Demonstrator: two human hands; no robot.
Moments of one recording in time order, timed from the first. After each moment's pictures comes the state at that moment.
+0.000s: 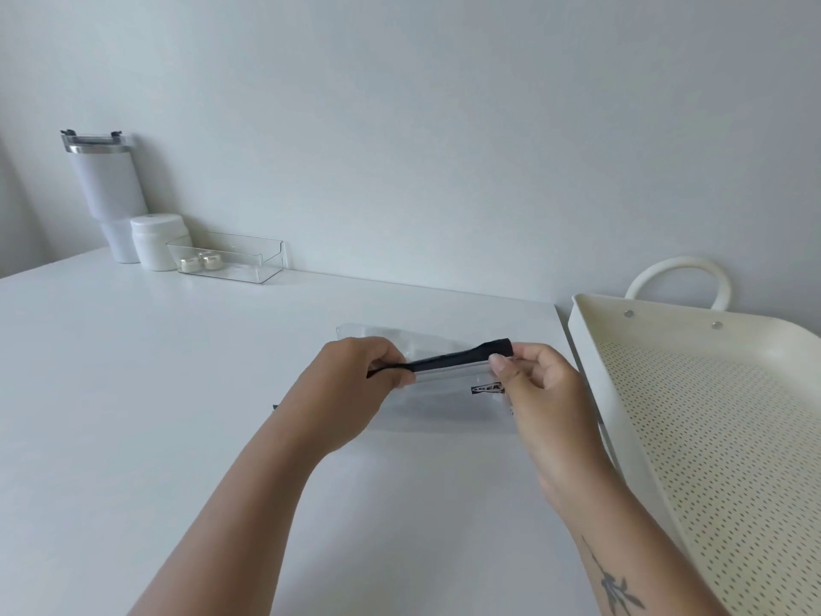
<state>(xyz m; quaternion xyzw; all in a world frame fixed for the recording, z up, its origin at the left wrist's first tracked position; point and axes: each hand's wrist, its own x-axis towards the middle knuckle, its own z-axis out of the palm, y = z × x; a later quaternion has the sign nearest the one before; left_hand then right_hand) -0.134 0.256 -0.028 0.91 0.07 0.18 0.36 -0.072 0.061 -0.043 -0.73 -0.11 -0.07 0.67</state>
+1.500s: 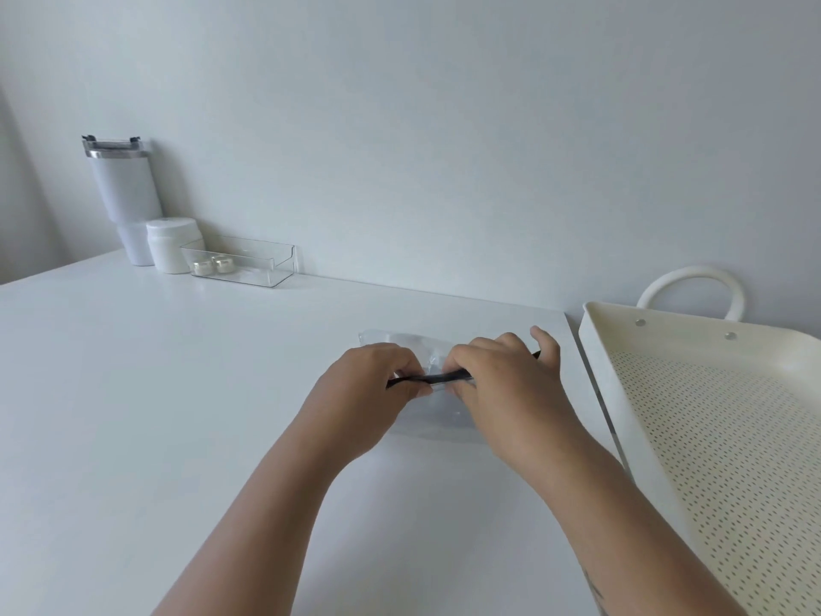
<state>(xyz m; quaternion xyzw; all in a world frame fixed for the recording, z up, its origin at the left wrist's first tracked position) -0.133 0.252 -0.028 0.93 0.03 0.20 0.31 -0.070 0.093 -0.017 -0.91 -0.33 -0.21 0.12</state>
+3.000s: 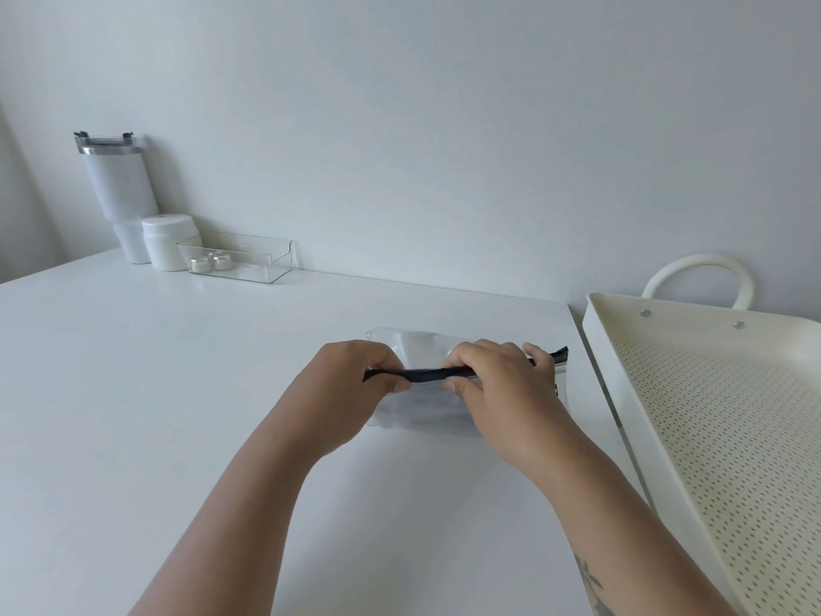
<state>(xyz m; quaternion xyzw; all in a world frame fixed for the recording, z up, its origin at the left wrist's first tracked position) -0.132 0.273 -0.037 0.91 0.06 0.18 0.37 -0.067 0.093 -0.030 -0.91 -0.31 -0.13 0.23</state>
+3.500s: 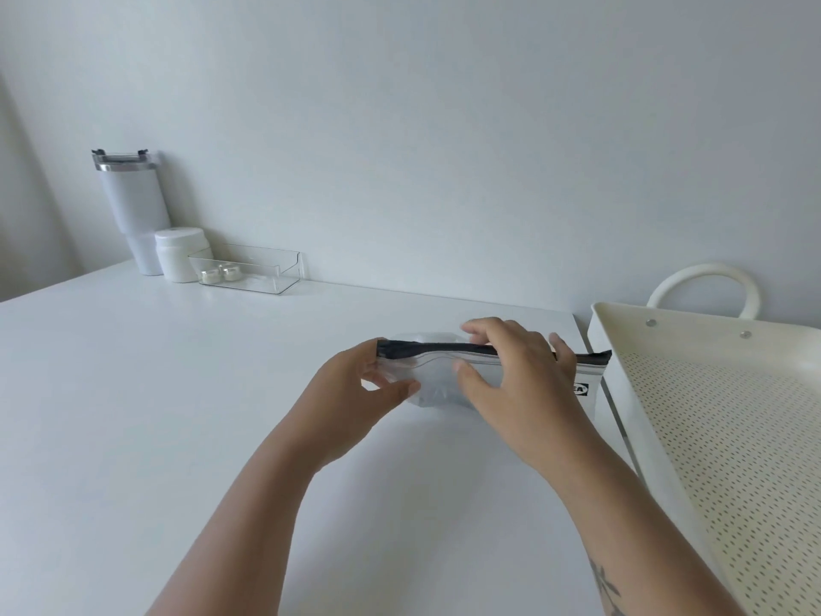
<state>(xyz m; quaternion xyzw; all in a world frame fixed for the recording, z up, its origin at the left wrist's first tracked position) -0.133 0.274 -0.040 0.87 0.02 0.21 0.45 -0.067 0.089 -0.020 -0.88 -0.28 -0.21 0.32</state>
